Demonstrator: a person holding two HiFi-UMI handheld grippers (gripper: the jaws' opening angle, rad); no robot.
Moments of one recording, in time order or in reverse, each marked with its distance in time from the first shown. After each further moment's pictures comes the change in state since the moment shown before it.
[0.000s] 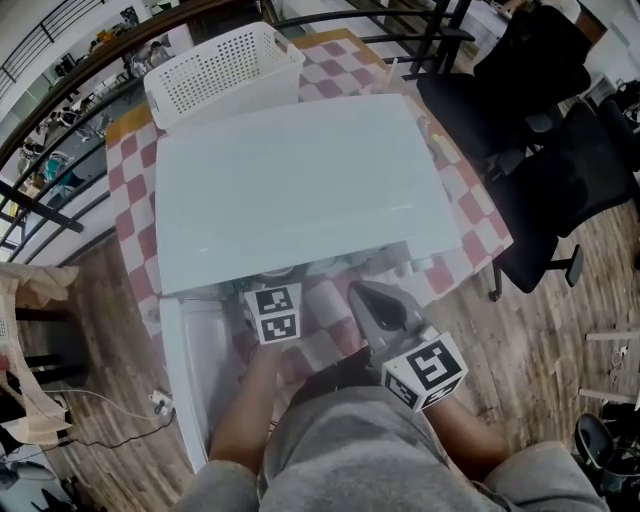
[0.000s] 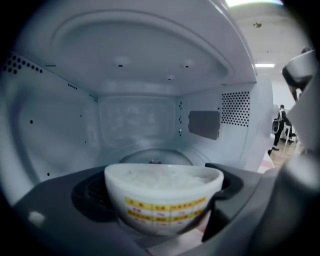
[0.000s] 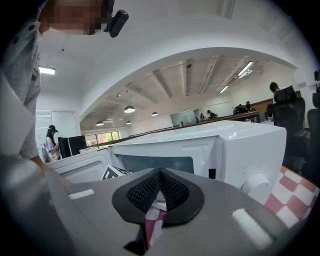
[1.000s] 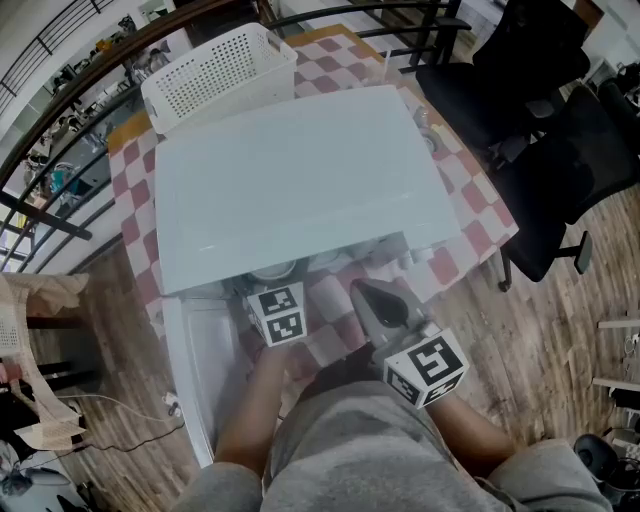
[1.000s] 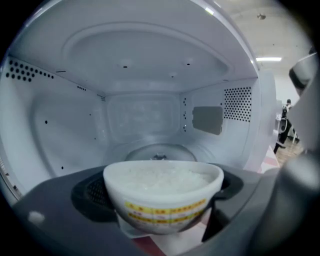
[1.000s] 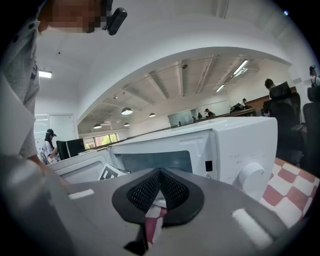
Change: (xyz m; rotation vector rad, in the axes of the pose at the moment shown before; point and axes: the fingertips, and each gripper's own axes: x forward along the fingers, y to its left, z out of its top) left arm -0.010 0.006 -0.010 -0.002 0.056 0.073; right arm -0.006 -0.002 -0.009 0.040 -0.005 -0.015
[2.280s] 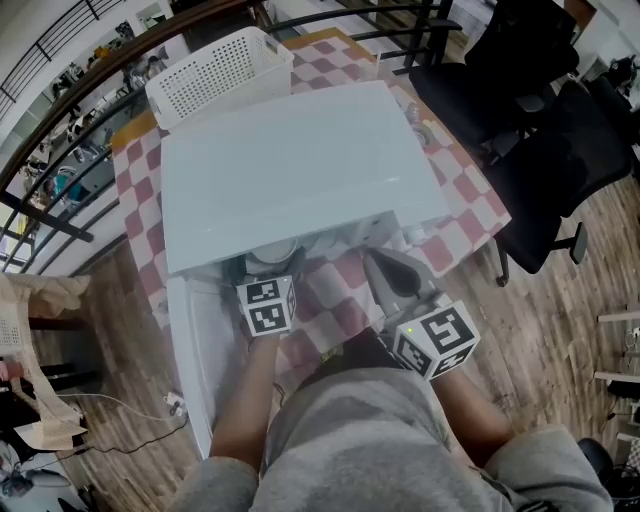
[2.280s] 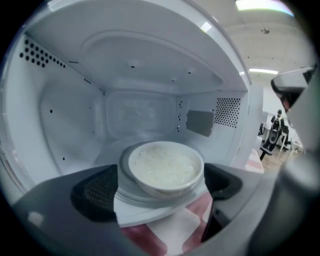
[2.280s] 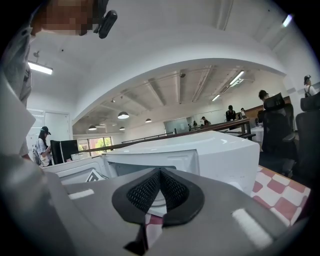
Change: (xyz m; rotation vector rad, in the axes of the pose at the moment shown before) left arm -0.019 0.000 -0.009 -0.052 0.014 -0.123; right arm -0.020 -0.019 0.025 -0.027 -0.089 -0.070
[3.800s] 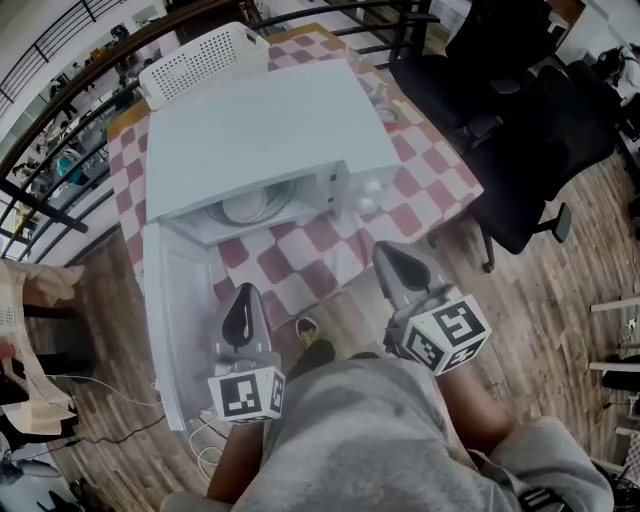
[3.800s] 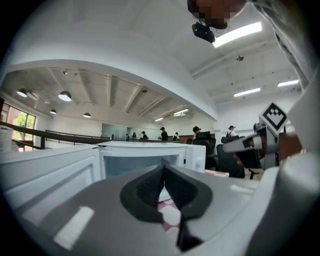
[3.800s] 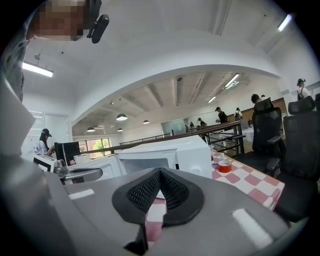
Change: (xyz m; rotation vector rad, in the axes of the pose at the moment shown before) left arm -0.244 -0.087 0.046 0.013 -0.413 0.001; right arm -0.121 -0.007 -0.006 0.017 -0.005 -0.030
